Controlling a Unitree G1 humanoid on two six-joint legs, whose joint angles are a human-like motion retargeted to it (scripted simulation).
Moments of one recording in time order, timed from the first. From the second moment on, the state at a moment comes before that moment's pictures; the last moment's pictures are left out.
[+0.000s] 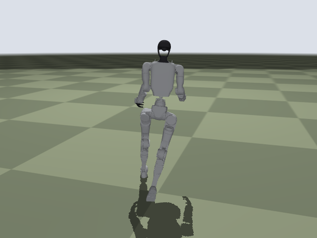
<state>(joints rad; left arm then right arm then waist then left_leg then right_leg) 0.48 -0.02 0.20 0.39 -0.07 -0.69 -0.44 0.34 -0.06 -0.15 0.08 0.11 -0.60 0.15 0.16 -0.06 0.02 -0.44 0.02 0.20 0.10 0.03 -0.20 0.16 0.14 0.05 0.23 0.52 -0.17</state>
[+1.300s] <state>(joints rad) 0.00 0.10 -0.06 0.17 -0.27 -0.59 -0.46 0.53 -0.02 -0.22 0.24 0.01 -0.60 0.25 -0.20 0.10 -0.05 0.13 0.03 0.03 0.18 0.45 -0.19 -0.47 0.03 -0.03 0.13 0.03 -0.10</state>
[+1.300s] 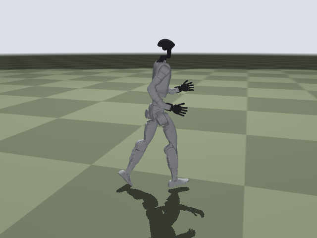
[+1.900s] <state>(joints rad) 0.14 -0.02 0.00 0.31 -0.21 -0.62 -0.37 0.40 -0.03 -0.10 0.25 0.11 -0.57 0.33 0.07 0.02 -0.04 -0.28 -0.06 0.12 0.41 -0.32 0.19 -0.13 0.25 0.03 0.81 0.41 0.11</state>
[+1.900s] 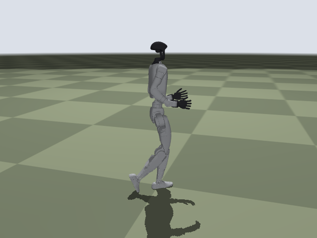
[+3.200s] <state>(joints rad) 0.24 0.02 0.04 0.43 -0.12 -0.68 -0.57 0.25 -0.02 -0.20 0.29 0.15 -0.55 0.33 -0.04 0.05 -0.10 -0.17 -0.14 -0.08 0.93 0.52 -0.26 -0.25 -0.06 0.11 0.27 -0.16 0.02</state>
